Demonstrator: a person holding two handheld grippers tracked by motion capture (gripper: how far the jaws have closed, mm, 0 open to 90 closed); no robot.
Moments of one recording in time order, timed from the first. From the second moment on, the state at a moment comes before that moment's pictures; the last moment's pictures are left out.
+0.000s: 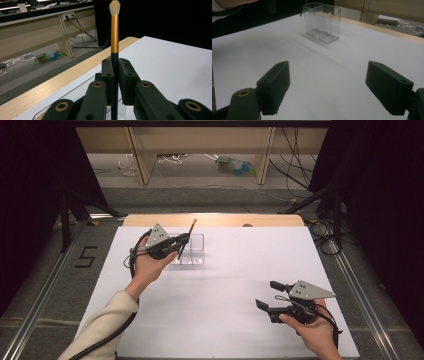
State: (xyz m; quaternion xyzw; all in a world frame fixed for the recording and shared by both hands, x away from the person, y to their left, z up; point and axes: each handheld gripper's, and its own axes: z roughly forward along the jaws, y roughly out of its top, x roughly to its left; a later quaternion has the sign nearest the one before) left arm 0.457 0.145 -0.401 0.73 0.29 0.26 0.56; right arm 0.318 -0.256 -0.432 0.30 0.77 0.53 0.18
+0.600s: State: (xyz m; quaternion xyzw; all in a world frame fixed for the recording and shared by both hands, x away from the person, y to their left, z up) left arm 0.462 0.138 -0.396 0.73 0.28 0.26 0.57; right arm 0.319 -0.256 -0.433 0.30 0.77 0.53 0.18
